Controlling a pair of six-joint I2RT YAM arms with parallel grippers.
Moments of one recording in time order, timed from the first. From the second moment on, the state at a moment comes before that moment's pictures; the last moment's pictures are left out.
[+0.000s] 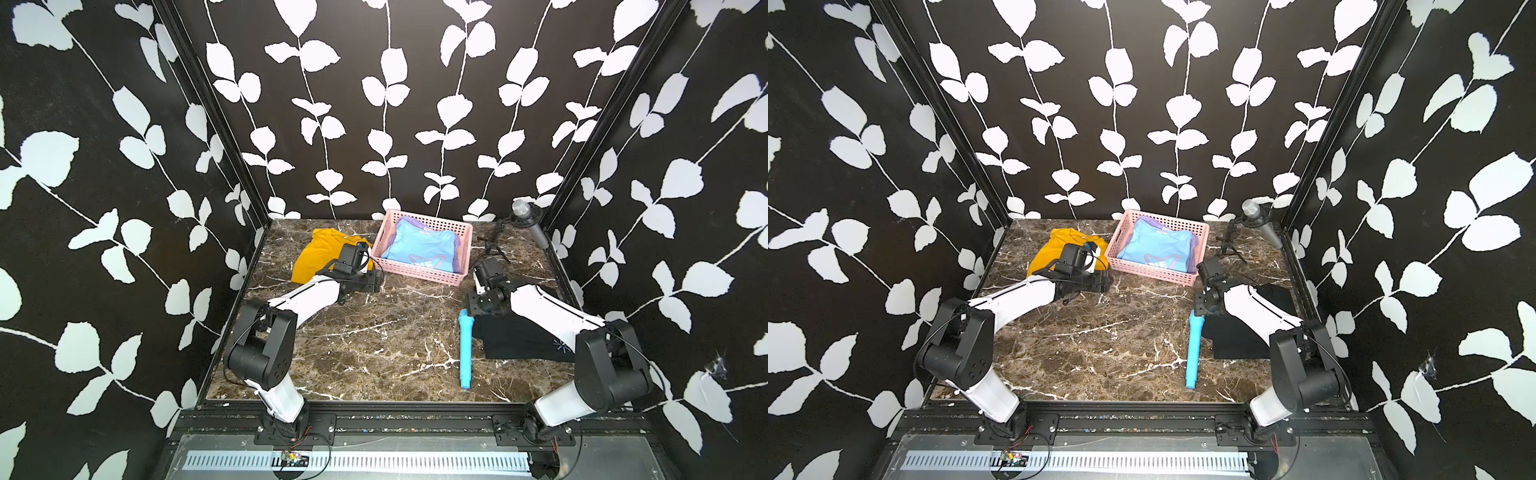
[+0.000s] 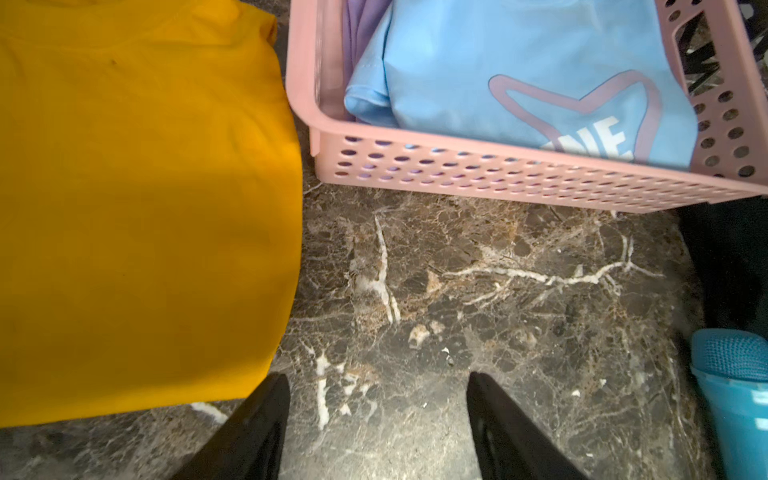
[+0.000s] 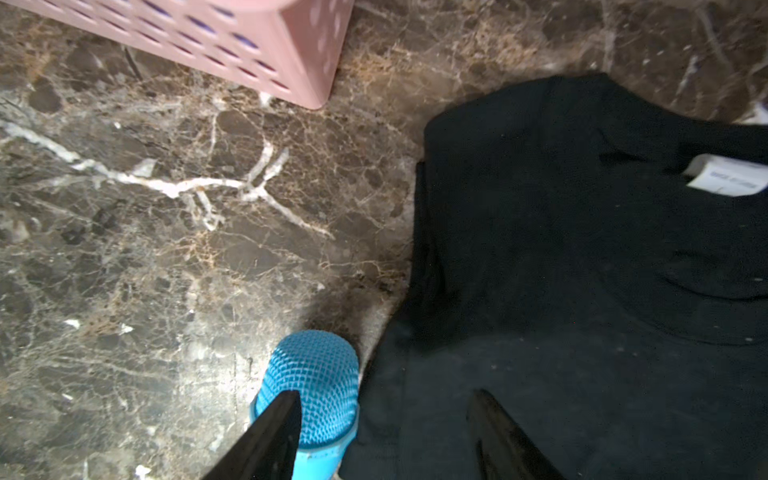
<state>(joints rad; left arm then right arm) -0.42 1.67 1.06 -0.25 0.13 -0.24 0.36 1.53 0.98 -0.63 0.07 0.26</state>
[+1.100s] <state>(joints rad) -0.43 1.94 1.25 -0.47 -0.19 -0.11 0.40 1.51 0.97 -0.55 -0.09 0.30</state>
